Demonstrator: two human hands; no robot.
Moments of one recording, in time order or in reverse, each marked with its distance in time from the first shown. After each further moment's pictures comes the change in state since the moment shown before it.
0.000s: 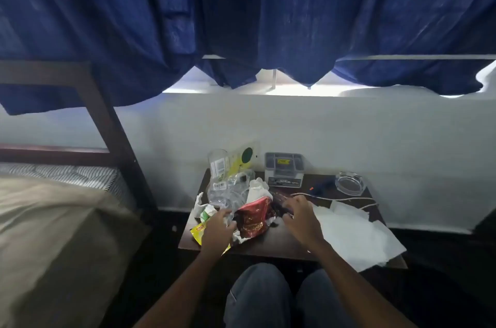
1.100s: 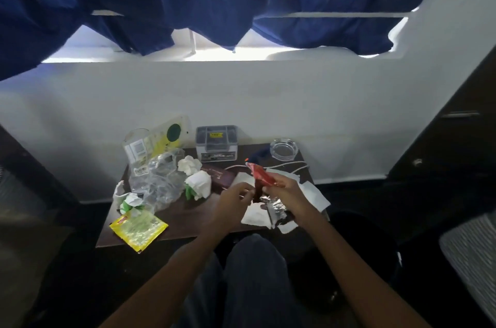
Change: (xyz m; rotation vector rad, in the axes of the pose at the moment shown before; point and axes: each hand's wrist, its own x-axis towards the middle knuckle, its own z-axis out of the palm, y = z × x) left_hand -0.034 0.113 0.136 -0.007 -0.348 0.254; right_hand -0.028 0.084 -0.090 0.962 -0.073 0.378
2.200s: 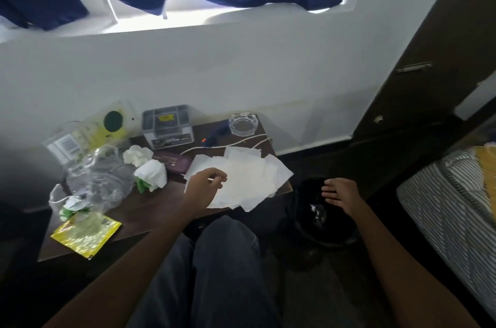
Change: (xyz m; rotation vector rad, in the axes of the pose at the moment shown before) left_hand 0.024 0.004 0.045 0.005 -0.099 -0.043; right_hand -0.015 0.091 -0.216 0.021 0.607 0.446
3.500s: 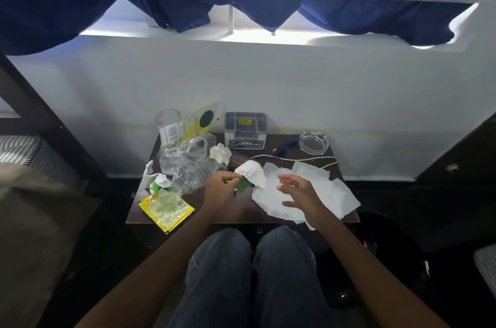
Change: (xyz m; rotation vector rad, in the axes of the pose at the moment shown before) left_hand -0.018 -0.071 -0.103 -0.165 0.349 -0.100; right_hand -0.141 -0.040 0.221 -0.228 -0.517 -0.367
